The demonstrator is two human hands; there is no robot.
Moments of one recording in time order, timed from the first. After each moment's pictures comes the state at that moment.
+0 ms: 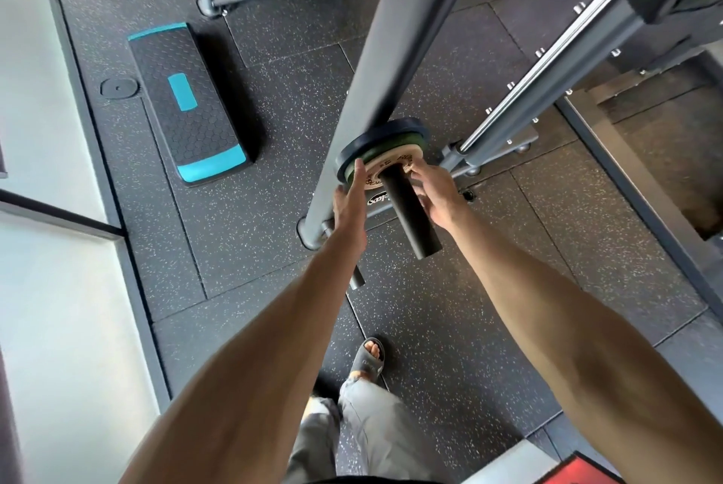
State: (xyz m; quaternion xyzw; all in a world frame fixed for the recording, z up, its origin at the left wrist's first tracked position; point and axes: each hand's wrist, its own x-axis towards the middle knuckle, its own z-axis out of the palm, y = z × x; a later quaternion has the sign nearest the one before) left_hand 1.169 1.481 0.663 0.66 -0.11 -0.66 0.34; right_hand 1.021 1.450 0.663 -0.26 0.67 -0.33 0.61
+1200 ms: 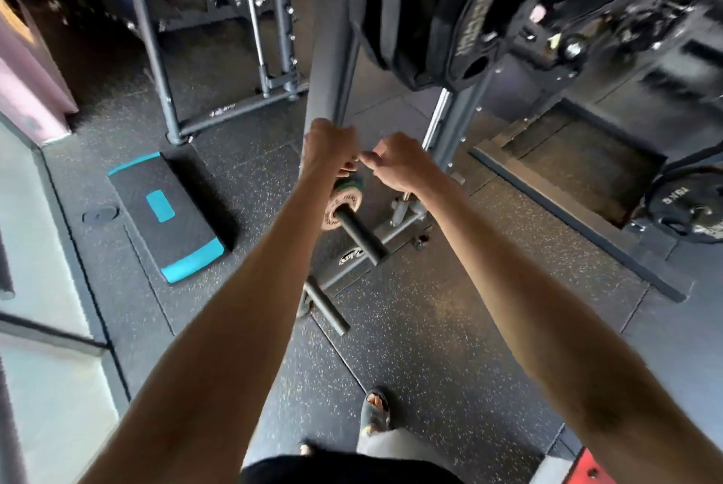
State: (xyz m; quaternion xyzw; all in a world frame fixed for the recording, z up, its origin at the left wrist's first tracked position) left_hand 1.164 1.490 0.911 0.64 -0.54 -0.44 0.32; right_hand 1.047 1.546 0.923 -0.65 0.71 -0.16 0.22
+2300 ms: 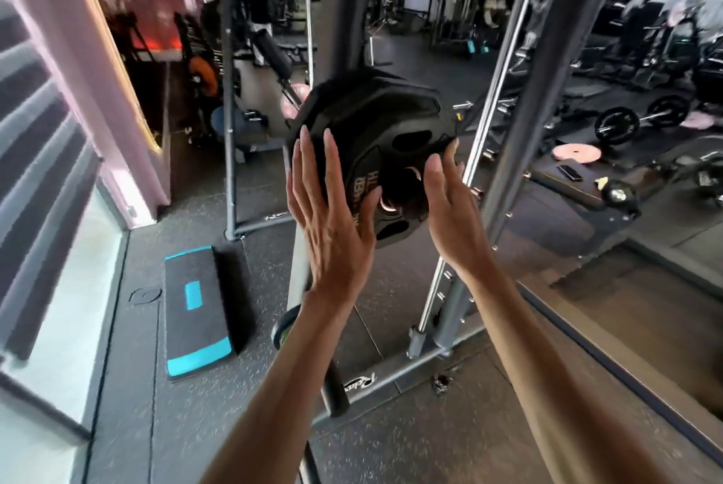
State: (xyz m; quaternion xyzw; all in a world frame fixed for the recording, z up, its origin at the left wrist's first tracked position) left_hand 1.034 1.526 1.019 0.52 -0.61 0.11 0.58; right_hand 0.895 1.525 1.045 -0.64 0.53 -0.52 0.22
